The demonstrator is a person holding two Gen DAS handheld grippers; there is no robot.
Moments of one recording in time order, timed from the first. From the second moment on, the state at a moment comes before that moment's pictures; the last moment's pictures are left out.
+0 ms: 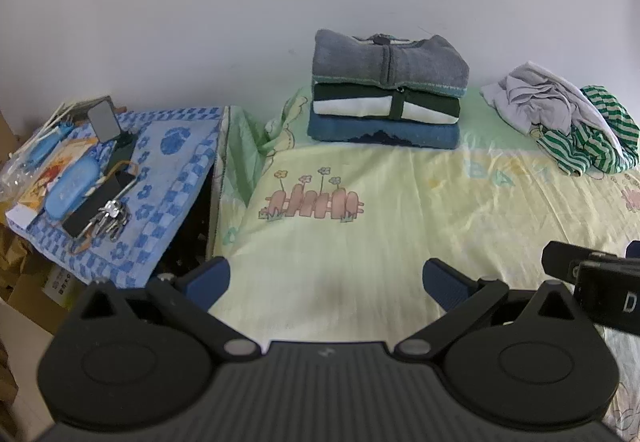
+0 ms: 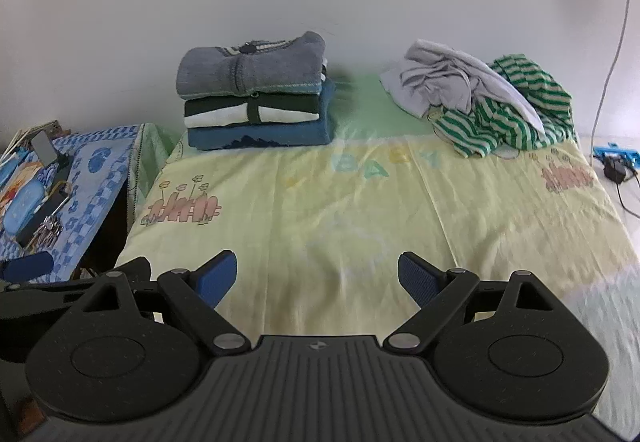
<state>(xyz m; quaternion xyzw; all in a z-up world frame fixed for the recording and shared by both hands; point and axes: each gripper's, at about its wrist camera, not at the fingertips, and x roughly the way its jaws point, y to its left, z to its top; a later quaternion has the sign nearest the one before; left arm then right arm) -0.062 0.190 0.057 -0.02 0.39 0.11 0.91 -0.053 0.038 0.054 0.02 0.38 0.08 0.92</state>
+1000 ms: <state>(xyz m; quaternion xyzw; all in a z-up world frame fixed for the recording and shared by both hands) -0.044 0.192 0.043 -0.01 0.39 0.10 0.91 -0.035 0.048 0.042 0.02 0.39 0.08 0.92</state>
